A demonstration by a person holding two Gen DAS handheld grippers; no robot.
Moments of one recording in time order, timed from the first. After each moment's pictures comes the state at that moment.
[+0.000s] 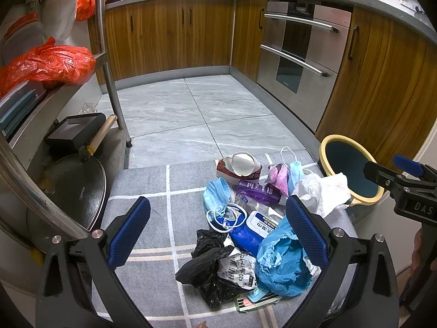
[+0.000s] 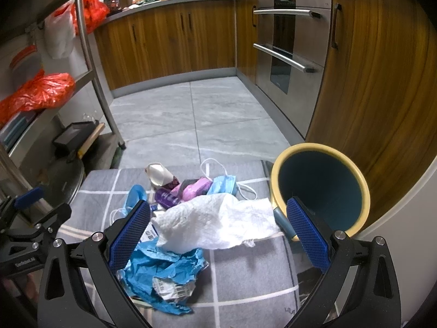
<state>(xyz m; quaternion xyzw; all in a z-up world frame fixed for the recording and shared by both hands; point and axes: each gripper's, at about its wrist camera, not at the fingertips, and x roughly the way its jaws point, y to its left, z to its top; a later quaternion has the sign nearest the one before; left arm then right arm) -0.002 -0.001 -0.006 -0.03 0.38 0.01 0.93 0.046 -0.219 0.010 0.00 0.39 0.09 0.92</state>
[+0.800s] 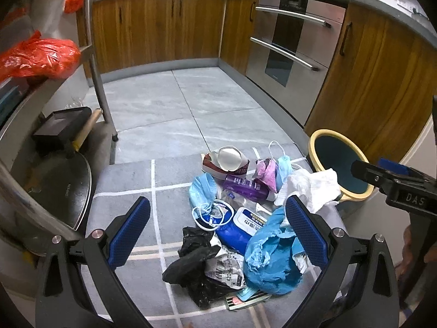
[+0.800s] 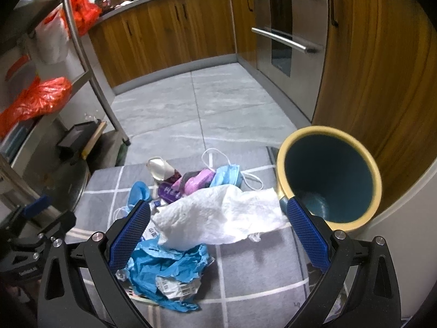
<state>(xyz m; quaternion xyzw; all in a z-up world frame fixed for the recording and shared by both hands) 0.010 -0.001 -0.007 -0.04 0.40 -0.02 0.92 0.066 -0.233 0.000 0.04 0.43 0.10 0.90</state>
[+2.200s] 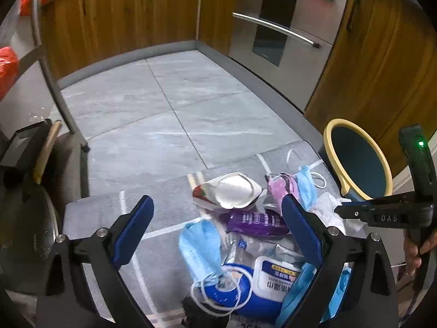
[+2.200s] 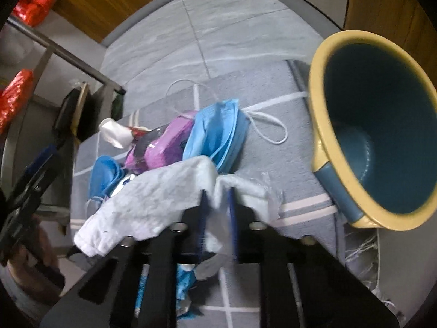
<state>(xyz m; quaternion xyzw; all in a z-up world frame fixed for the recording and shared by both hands) 0.140 -0.003 -0.065 -0.01 0.44 -0.09 0.89 0.168 -0.241 -0.118 0.11 0.62 0.15 0.76</state>
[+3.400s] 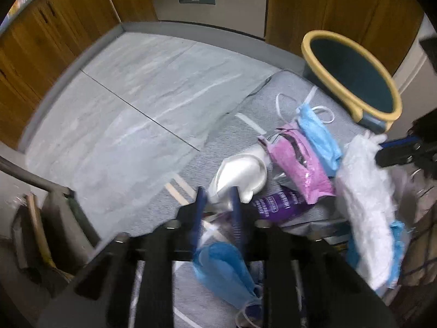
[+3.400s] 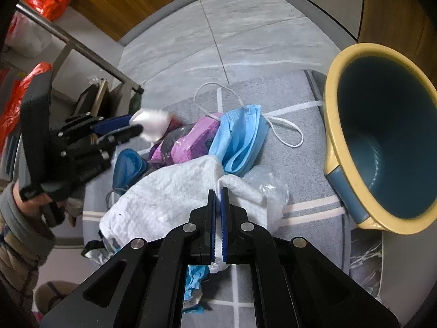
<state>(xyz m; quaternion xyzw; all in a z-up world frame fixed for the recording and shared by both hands) 0.198 -0.035 -0.108 0.18 0.53 -0.22 0.80 0.161 -0.235 -0.103 0.12 0.61 0.19 0.76</state>
